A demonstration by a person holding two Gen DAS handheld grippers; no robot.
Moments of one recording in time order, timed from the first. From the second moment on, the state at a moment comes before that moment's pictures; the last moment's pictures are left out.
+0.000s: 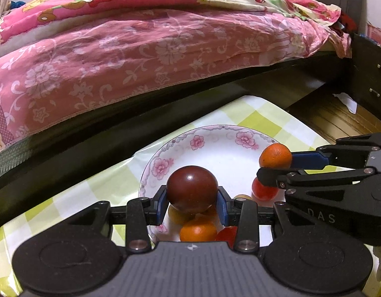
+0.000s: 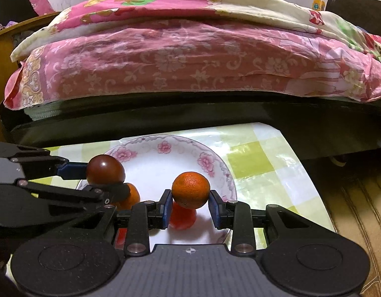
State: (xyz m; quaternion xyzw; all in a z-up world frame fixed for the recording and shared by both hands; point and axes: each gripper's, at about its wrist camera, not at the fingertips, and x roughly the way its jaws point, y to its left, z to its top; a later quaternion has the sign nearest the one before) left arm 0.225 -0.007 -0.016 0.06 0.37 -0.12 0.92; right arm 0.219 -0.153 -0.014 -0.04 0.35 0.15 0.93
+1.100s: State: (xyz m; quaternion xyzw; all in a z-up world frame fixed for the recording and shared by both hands) left arm 0.223 -0.009 -0.013 0.07 0.37 -0.12 0.92; right arm 0.219 -0.155 -0.012 -0.02 0.34 0.15 0.93
